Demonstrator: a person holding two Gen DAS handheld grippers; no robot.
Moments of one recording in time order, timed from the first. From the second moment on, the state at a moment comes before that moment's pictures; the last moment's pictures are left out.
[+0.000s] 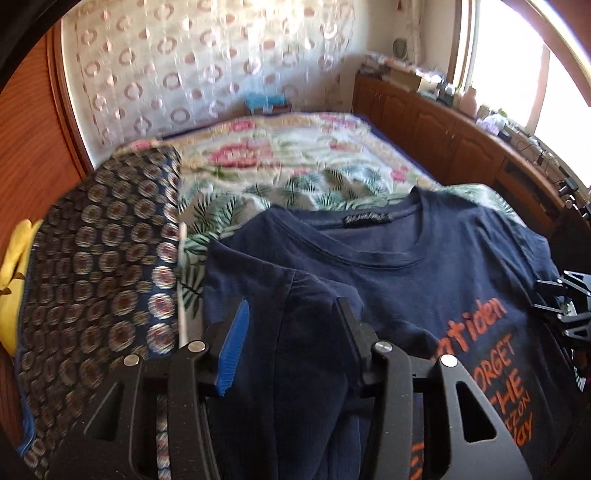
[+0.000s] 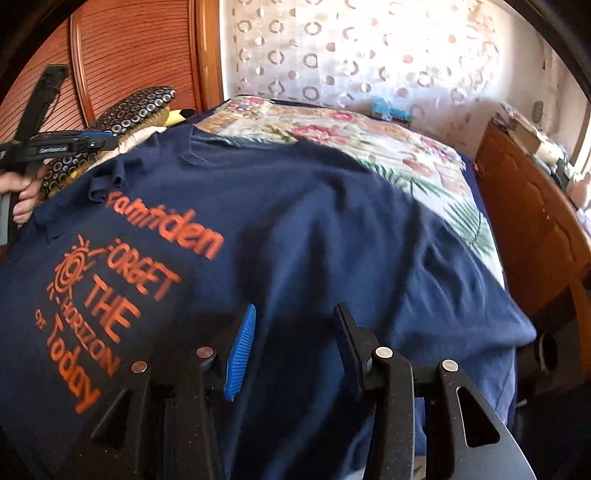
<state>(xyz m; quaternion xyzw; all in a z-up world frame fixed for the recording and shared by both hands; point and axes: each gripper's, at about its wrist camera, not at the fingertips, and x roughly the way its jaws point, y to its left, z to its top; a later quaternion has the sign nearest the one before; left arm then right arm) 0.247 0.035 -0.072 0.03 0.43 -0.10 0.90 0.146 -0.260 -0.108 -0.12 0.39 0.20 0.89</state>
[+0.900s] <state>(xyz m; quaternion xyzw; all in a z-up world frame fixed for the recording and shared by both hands) 0.227 0.104 0.003 0.04 0.36 -0.02 0.93 0.145 -0.275 -0.105 -0.11 0.38 0.21 0.89</state>
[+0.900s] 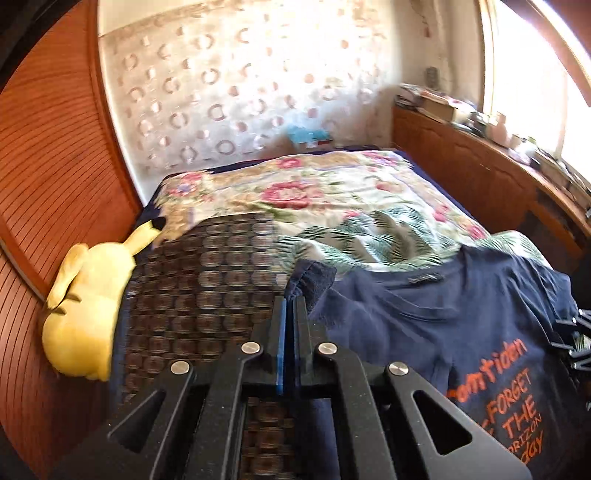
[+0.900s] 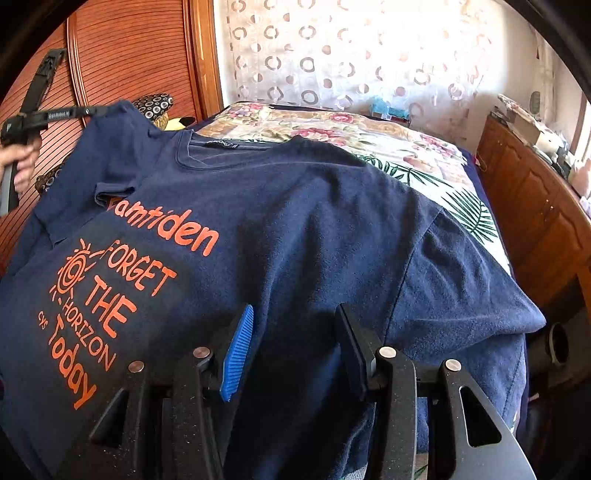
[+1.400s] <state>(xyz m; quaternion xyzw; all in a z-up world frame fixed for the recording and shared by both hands) 0.204 0.107 0.007 0.03 0.31 -0.04 0.95 0.139 -0.288 -0.099 -0.09 0.37 0.20 0.90</state>
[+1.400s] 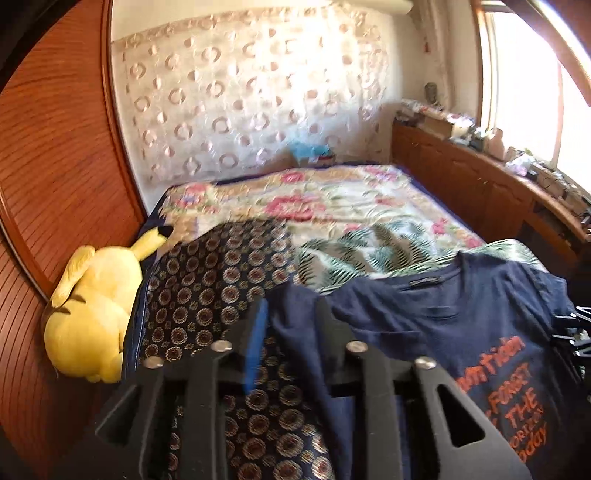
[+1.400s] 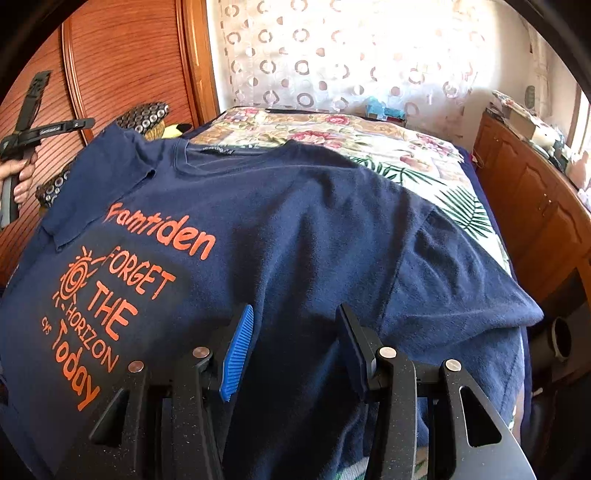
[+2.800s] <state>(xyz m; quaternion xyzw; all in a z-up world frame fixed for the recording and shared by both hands) 0.140 -0.041 -0.104 0.07 0.43 -0.16 0.89 0.117 -0.386 -0.100 -0.03 0.39 0.07 0.92</state>
